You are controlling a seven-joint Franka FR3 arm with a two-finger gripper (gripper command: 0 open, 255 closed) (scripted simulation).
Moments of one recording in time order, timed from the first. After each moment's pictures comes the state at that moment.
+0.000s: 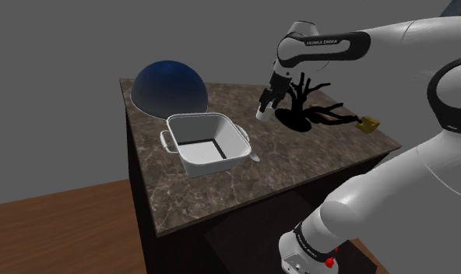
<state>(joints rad) -0.12 -0.23 -0.22 -2.21 -0.06 1.95 -0.32</state>
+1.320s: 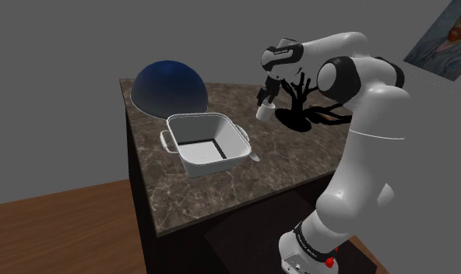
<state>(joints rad) -0.28 0.45 -0.31 -1.58 0.09 2.02 -0.58</state>
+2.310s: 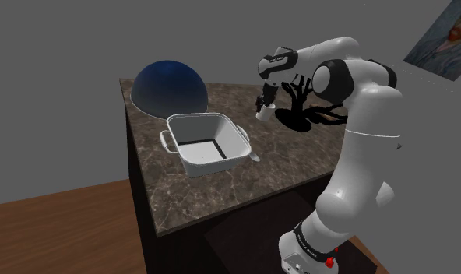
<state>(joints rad) -0.29 0.50 -0.31 -1.61 0.11 2.10 -0.59</state>
